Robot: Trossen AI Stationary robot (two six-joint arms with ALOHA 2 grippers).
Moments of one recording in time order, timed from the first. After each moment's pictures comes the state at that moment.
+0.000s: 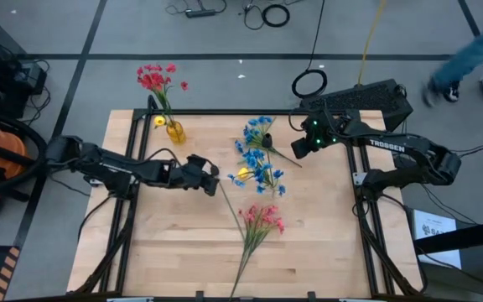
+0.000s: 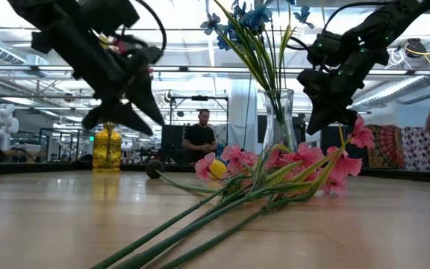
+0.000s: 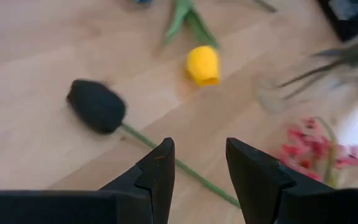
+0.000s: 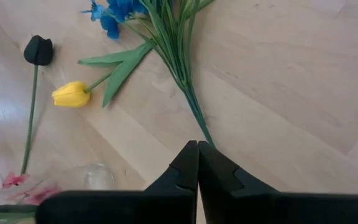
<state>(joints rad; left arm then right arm) -0.06 1.32 0.59 -0.03 -0.27 -1.02 -0.64 1.23 0.73 -0.45 -0.23 0.48</state>
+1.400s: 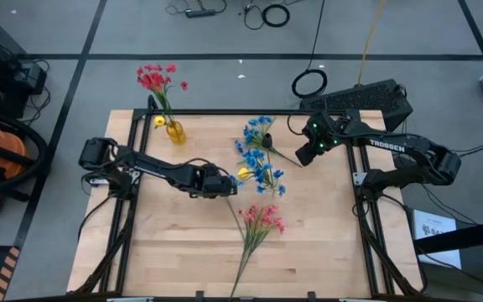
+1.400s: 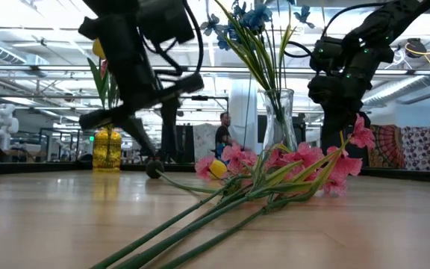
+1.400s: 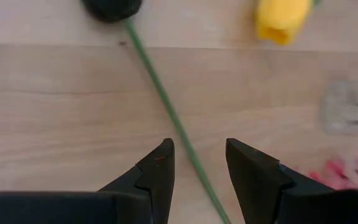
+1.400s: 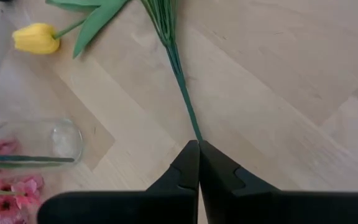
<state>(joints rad) -0.09 1.70 1.00 -0.47 -0.20 -1.63 -0.63 1.23 0.73 -0.59 -0.21 0.30</state>
